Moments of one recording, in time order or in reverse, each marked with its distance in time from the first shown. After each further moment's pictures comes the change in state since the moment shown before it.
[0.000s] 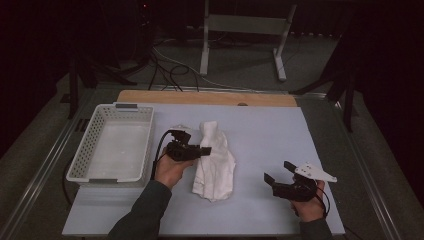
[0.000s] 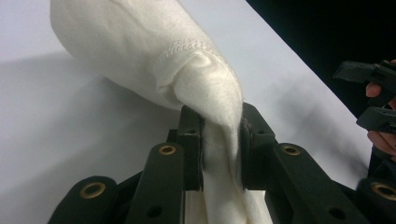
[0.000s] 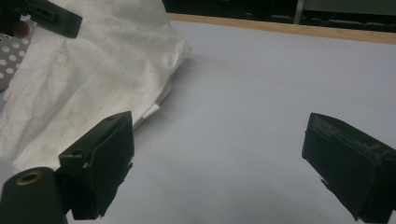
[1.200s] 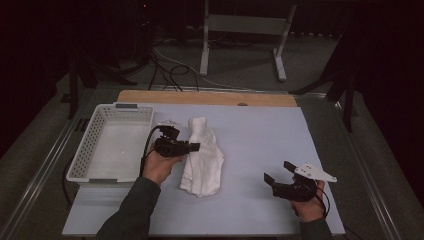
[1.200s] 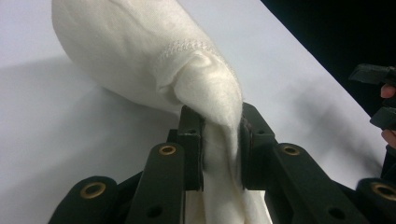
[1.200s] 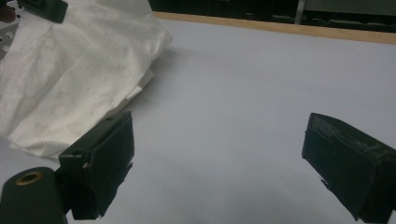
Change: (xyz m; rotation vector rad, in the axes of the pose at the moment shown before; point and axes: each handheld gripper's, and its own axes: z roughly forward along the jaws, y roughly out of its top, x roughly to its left) left arm 0.015 0.005 -0.027 0.007 0.054 0.000; right arm 0.000 0.000 0.000 0.001 0.001 0.000
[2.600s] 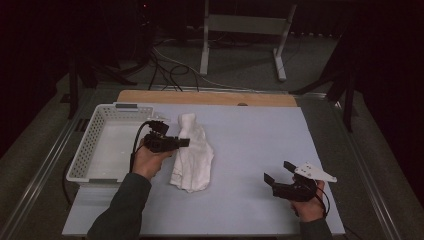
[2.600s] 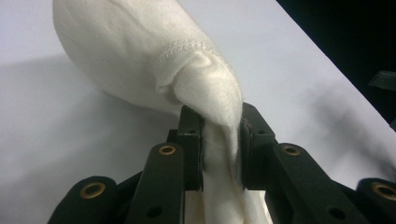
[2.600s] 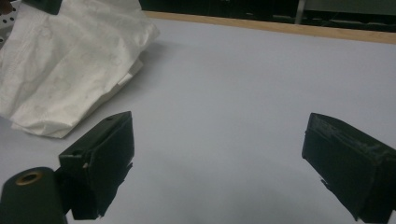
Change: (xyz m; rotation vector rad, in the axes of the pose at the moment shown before) left arm 0.023 0.004 -0.019 0.001 0.043 -0.024; right arm 0.000 0.000 0.000 -0.001 0.001 0.000
